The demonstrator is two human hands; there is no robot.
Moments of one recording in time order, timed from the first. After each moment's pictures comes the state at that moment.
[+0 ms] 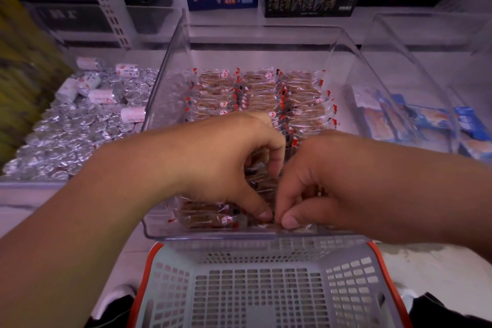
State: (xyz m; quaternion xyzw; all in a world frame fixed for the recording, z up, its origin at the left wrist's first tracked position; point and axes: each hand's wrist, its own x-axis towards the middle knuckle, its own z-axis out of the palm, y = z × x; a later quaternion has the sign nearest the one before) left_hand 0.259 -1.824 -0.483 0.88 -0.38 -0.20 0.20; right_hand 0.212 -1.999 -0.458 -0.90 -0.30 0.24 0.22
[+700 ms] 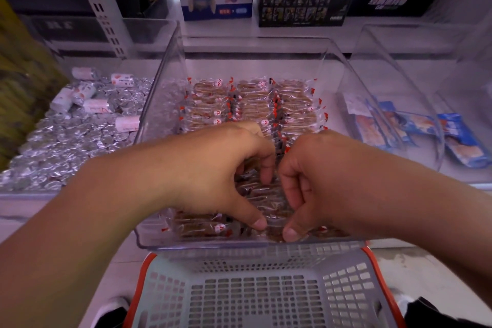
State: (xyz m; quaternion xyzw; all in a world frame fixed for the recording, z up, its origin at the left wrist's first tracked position) left_hand 0.253 -1.822 -0.479 0.89 -0.38 -0.18 0.19; right_hand 0.215 -1.999 -0.464 -0.95 -0.19 0.21 0.16
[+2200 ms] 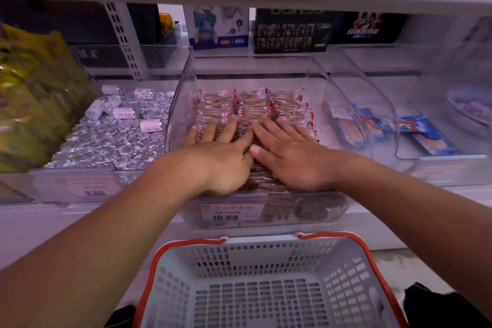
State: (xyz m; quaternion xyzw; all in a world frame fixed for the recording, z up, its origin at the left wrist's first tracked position) left_hand 0.232 -1.827 -0.508 0.97 -0.15 -0.19 0.02; right_hand 0.218 -1.990 -0.517 -0.97 -0.15 0.14 0.11
